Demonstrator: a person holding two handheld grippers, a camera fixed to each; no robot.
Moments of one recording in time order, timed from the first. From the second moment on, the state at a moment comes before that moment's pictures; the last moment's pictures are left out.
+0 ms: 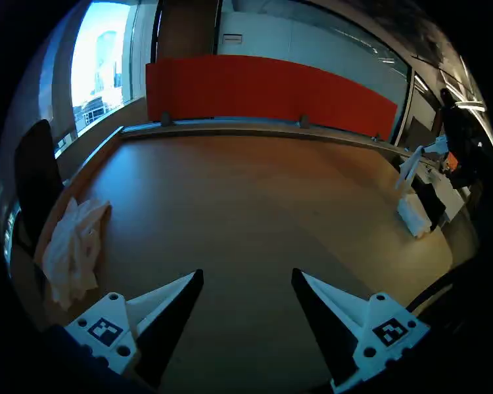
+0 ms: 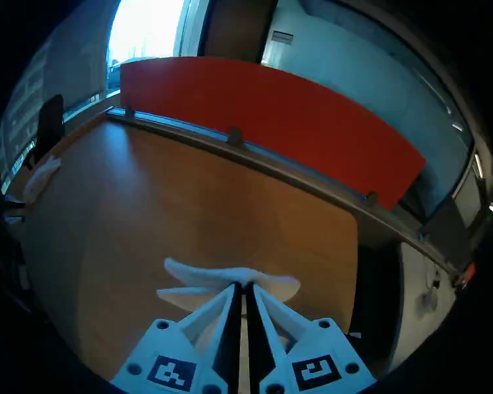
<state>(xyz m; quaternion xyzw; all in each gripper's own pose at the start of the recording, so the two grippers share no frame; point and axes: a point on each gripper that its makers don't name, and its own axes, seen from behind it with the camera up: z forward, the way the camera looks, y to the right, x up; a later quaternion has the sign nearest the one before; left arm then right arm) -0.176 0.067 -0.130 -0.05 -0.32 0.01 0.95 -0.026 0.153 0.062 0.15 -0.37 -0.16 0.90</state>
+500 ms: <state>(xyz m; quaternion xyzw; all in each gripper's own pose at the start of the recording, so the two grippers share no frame) -0.173 0.076 -0.127 -0.06 -0.32 0.02 0.95 -0.049 0.191 0.015 0.13 -0.39 -0.15 0.90</state>
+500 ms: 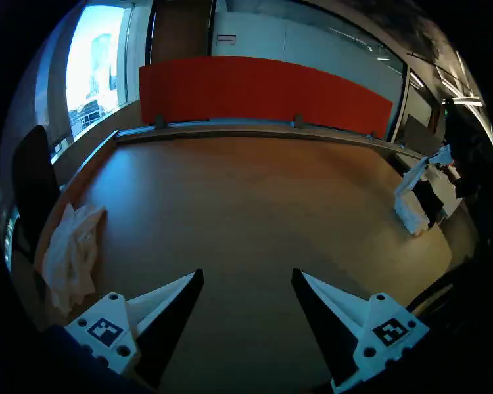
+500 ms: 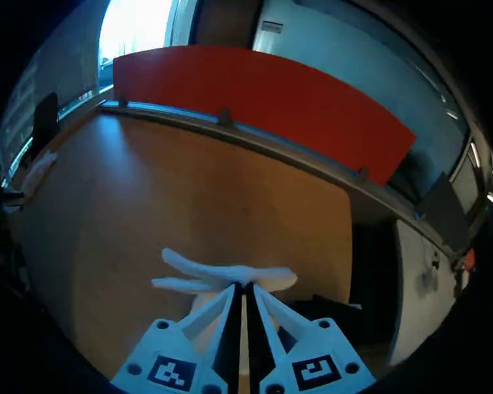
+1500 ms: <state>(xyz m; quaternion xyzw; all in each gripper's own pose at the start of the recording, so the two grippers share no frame) -0.178 0.079 -0.145 -0.06 -0.33 0.03 0.94 -0.144 0.272 -0.079 0.05 -0.49 -0.13 0.86</state>
